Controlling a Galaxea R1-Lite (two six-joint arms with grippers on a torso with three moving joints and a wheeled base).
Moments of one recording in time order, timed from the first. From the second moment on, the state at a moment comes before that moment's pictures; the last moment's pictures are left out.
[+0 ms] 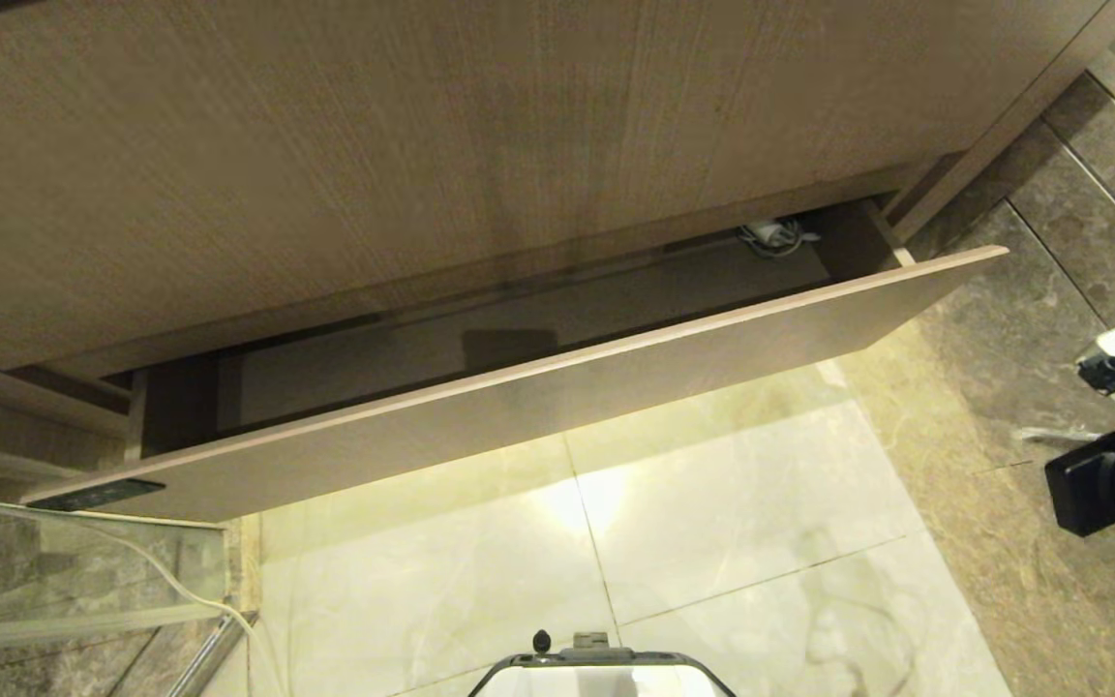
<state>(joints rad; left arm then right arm) 0.00 0.00 0.00 0.00 0.00 0.00 -0.05 1.32 -0.51 -0.41 0.05 -0.40</state>
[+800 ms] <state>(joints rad) 0.00 0.00 0.00 0.00 0.00 0.00 -0.05 1.82 -0.96 -0.63 0.06 -0.40</state>
